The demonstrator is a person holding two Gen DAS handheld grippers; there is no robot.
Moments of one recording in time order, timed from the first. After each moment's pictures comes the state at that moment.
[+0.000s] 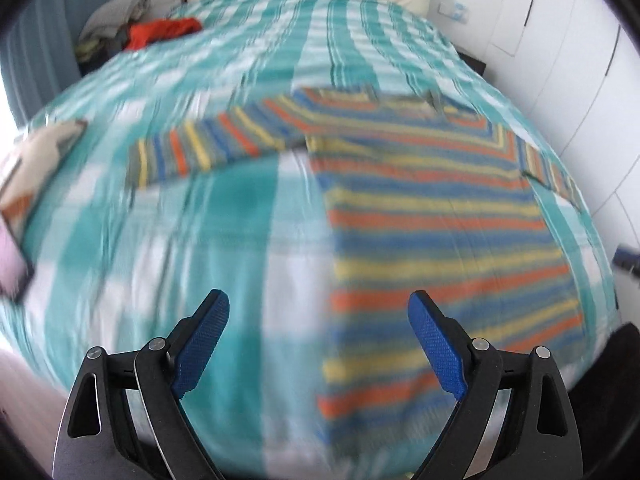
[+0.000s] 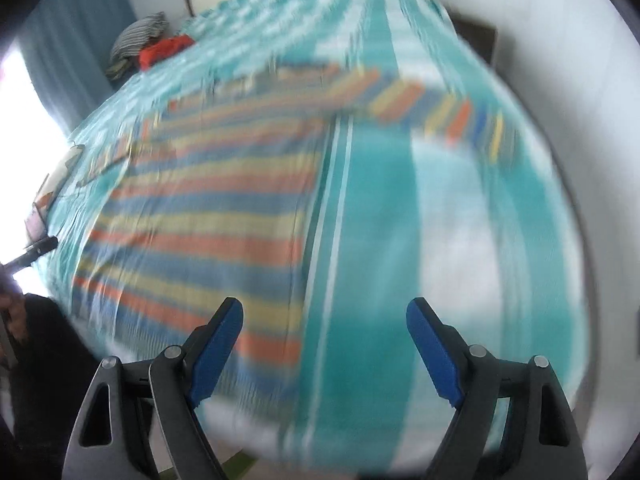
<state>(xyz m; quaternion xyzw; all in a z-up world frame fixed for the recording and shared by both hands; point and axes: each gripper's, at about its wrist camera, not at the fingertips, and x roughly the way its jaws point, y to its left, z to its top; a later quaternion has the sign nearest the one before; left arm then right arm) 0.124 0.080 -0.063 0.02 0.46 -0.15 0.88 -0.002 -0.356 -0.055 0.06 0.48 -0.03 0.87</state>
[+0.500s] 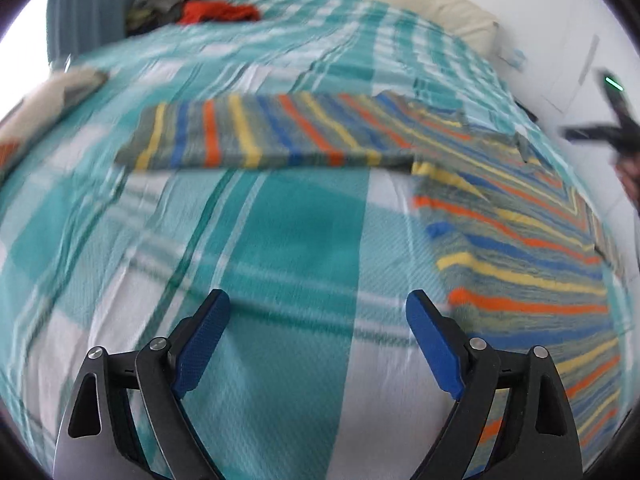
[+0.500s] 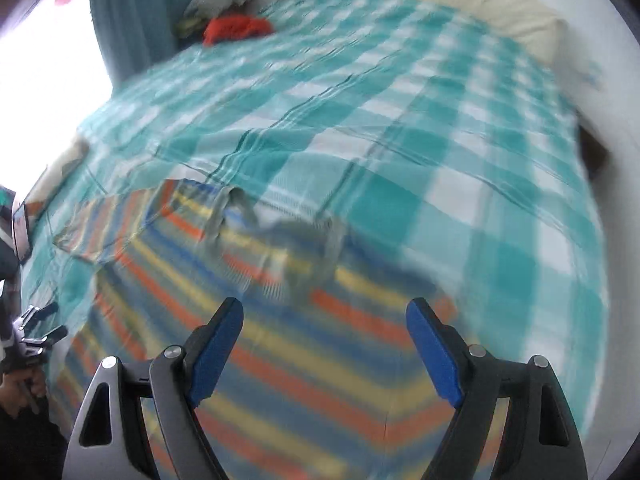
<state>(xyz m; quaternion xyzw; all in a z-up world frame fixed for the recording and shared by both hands) 0.192 0.108 -0.143 -0.05 0.43 -0.08 0.90 0.383 -0.306 -0.035 -0.08 0.49 0.12 0.86</state>
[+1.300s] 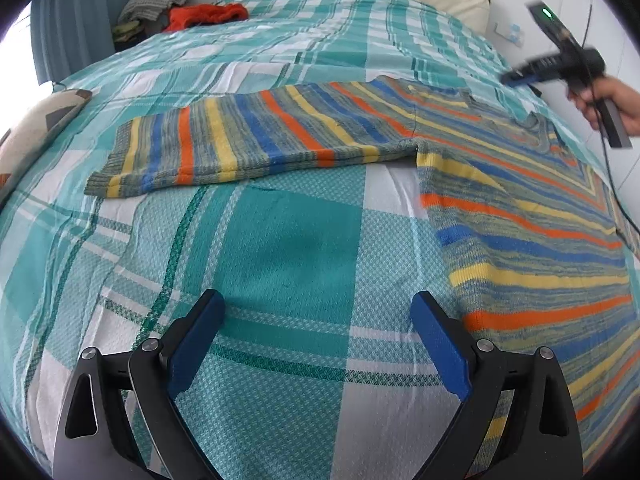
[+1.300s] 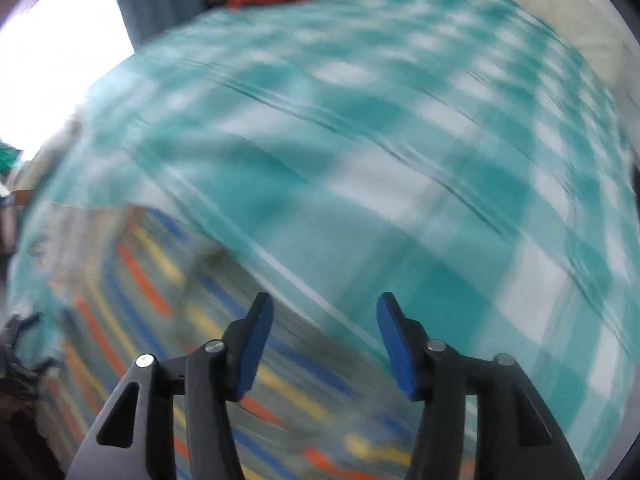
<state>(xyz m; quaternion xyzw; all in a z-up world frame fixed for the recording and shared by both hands) 0.215 0.091 -0.156 -0.02 0.45 -0.07 0.89 0.491 -0.260 -0.076 -0.10 0.51 0.19 0.83</state>
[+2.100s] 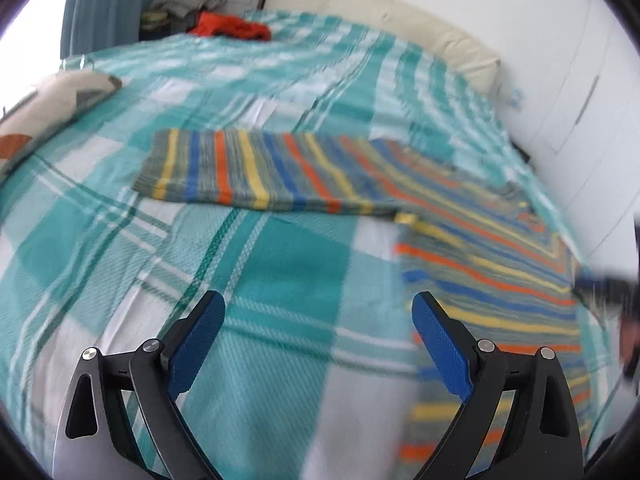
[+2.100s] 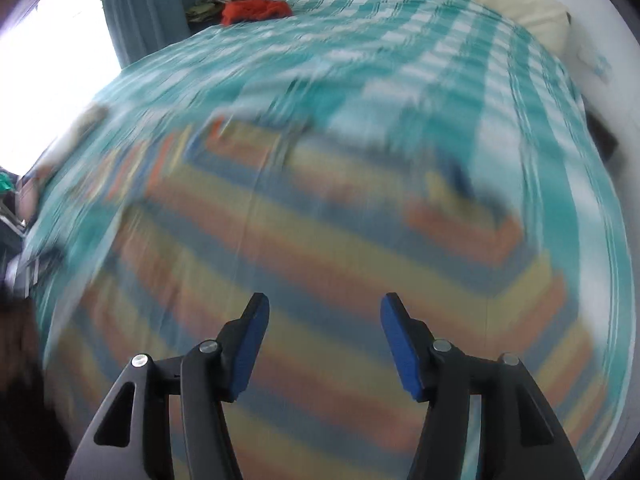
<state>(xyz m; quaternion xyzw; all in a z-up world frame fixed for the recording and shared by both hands) 0.175 0.121 -0.111 -0.11 0.39 -0.08 0.91 0.225 -0.258 -0.089 -0.06 0.50 0.12 0.86</state>
